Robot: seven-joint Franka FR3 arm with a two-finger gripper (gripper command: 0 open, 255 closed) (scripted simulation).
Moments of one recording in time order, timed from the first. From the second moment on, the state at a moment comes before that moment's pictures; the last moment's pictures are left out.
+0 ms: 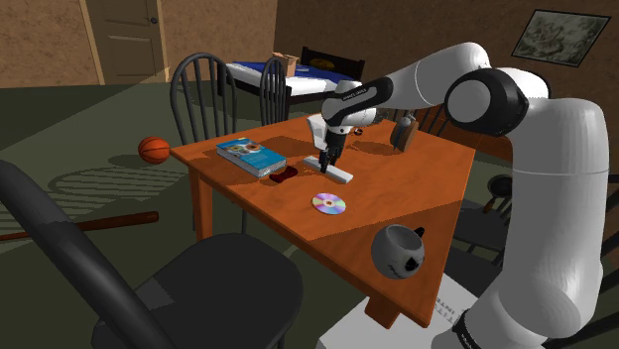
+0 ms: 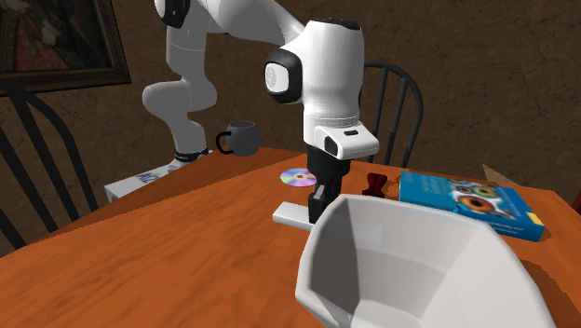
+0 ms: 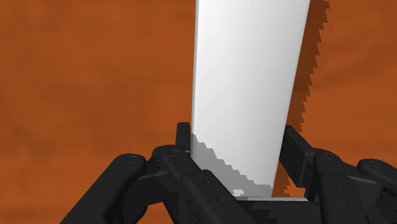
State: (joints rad) arm -0.07 0.47 -0.14 -1.69 0.10 2.16 -0.49
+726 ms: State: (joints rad) arm -0.06 0.41 -0.15 -1.63 0.08 2.05 -0.48
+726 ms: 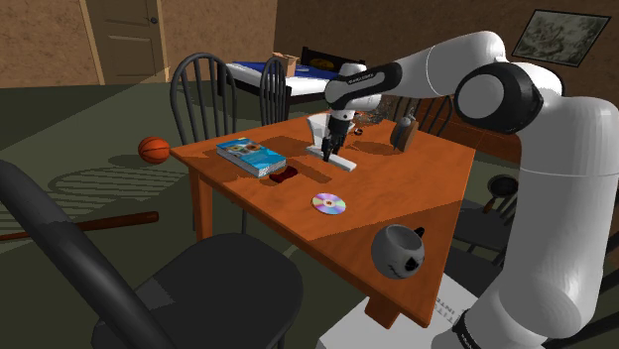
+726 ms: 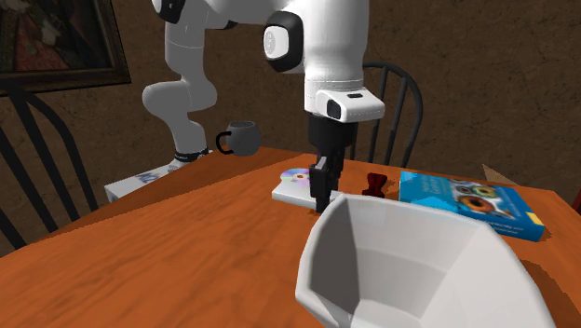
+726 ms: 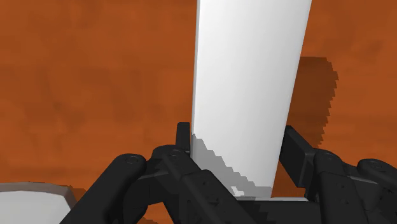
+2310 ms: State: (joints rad) arm -0.06 0.31 -0.16 -1.48 0.06 1.79 -0.46
